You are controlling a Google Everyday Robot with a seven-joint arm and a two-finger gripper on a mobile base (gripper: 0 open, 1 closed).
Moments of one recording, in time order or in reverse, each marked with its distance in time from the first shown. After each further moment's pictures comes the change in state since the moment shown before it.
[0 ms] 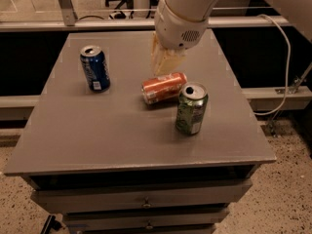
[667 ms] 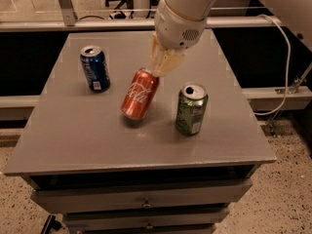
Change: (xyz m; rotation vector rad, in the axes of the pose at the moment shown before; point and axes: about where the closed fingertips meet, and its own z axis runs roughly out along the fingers) arm 0.003 -0.002 0.008 -0.056 -0.037 -0.030
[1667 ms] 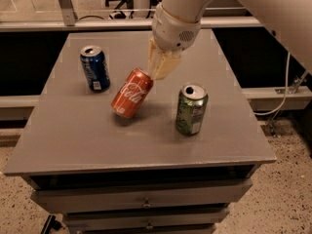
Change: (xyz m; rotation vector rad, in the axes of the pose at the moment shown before) arm 0.005 -0.008 0.021 -0.090 -0.042 -0.025
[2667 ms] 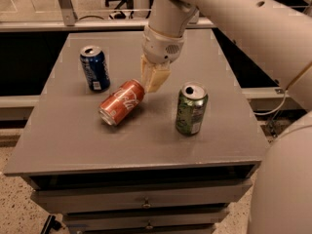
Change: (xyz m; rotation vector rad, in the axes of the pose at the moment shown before) arm 0.003 -0.012 0.054 -0.144 -0.026 -0.011
